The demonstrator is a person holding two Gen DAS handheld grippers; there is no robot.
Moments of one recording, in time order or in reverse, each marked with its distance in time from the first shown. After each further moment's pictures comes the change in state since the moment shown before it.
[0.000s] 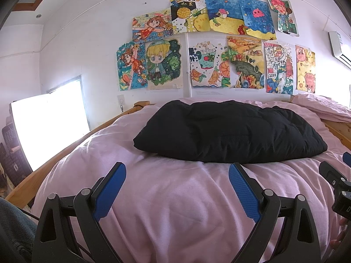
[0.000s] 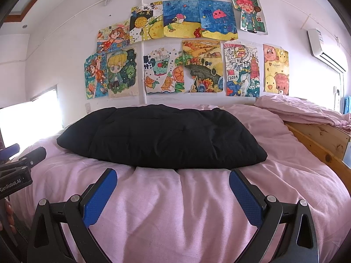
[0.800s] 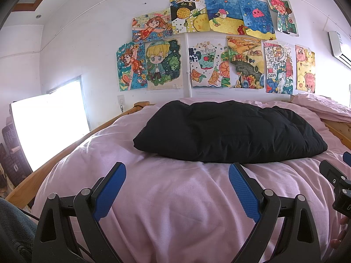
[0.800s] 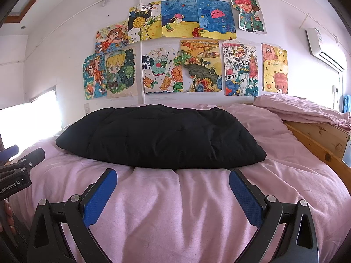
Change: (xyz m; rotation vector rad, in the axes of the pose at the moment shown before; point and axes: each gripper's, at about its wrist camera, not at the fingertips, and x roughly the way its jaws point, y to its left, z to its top) left arm 0.000 -0.001 0.000 0.000 0.000 0.001; right arm 0.002 -0.001 0.000 0.002 0.003 0.002
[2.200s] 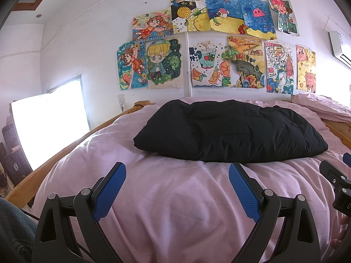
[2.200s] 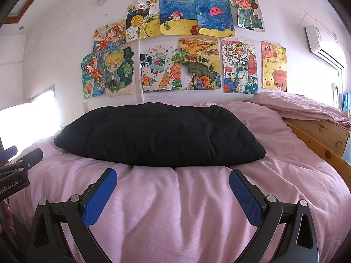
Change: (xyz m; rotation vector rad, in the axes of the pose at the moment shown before) left arm 0.001 0.001 0.000 0.000 0.001 -0.001; right arm 0.000 -0.002 0.002 0.001 0.003 0.001
